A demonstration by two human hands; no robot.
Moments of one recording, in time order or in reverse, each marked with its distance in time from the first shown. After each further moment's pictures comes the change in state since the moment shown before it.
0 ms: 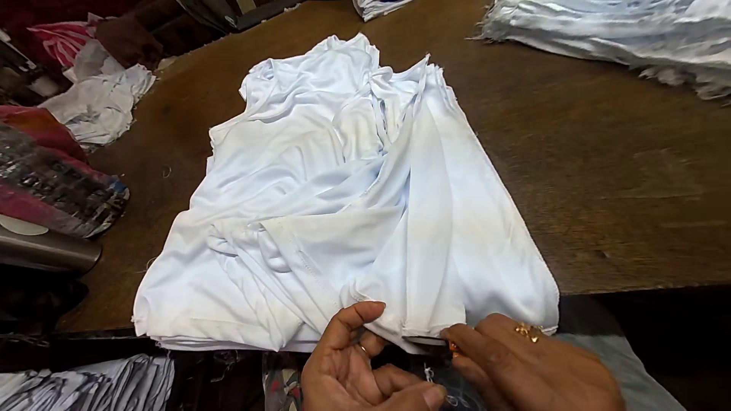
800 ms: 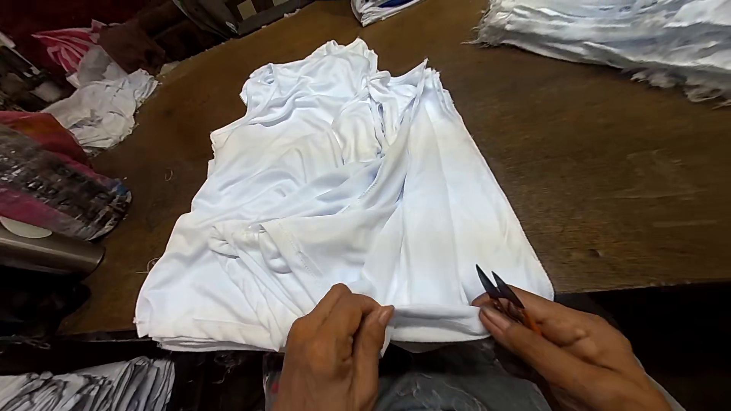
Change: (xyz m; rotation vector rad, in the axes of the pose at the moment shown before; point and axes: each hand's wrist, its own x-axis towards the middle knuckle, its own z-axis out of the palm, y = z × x) left_hand 0.039 0.016 -0.029 1.102 -0.176 0.521; right_hand 0.003 0.013 -0.018 0.946 -0.044 0.679
